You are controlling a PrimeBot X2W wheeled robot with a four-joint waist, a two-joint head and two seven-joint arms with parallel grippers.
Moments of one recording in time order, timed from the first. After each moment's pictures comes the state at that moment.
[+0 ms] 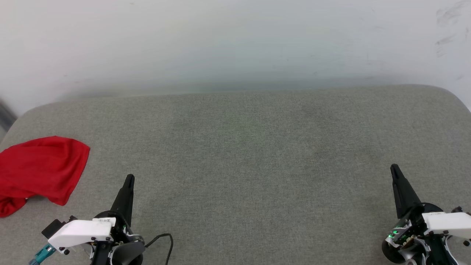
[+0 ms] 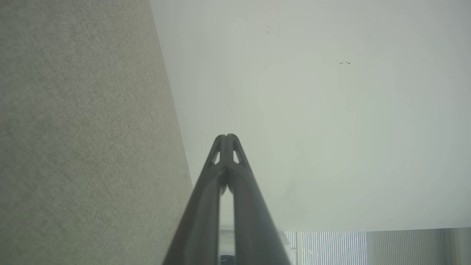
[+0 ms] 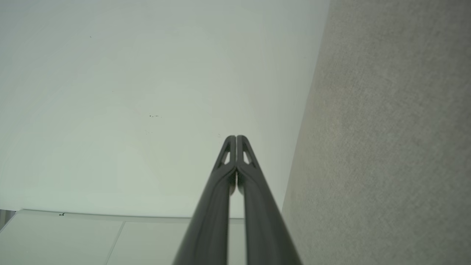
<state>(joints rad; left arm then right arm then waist) -0.11 0.05 0.11 0.25 -1.61 -0.13 0.11 -0.10 -0.05 -0.11 0.25 1.62 0.13 0.12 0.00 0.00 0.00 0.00</state>
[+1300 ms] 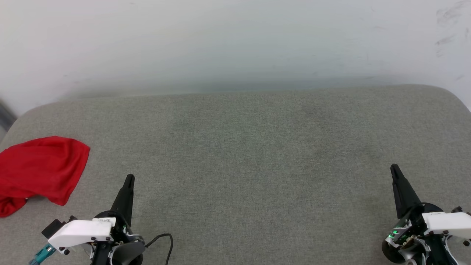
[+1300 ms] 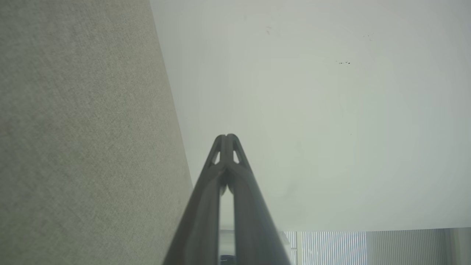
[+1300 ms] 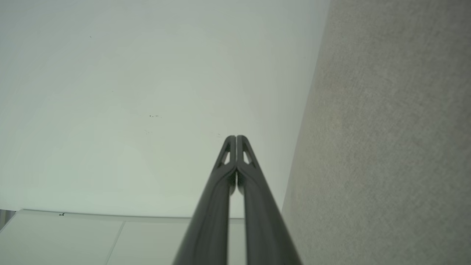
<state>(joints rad) -0.11 0.05 0.11 0.25 -1.61 -0.13 0.11 -0.10 -0.05 -0.11 0.25 1.62 0.13 0.12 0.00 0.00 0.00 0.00</state>
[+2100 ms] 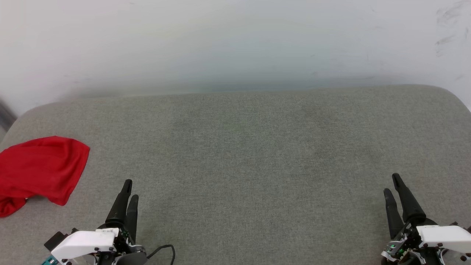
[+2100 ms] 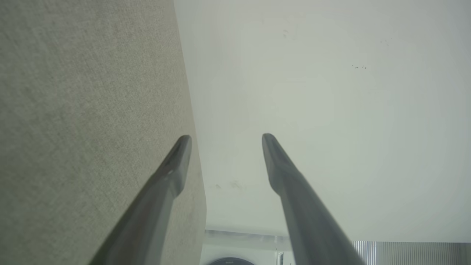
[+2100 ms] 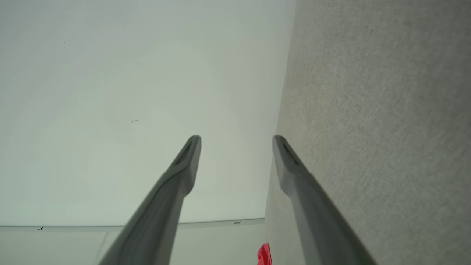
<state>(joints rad) -0.07 0.05 0.10 0.26 -1.61 -0.13 0.09 -0.06 -0.05 -0.10 0.28 1.60 0.13 0.09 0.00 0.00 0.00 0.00</state>
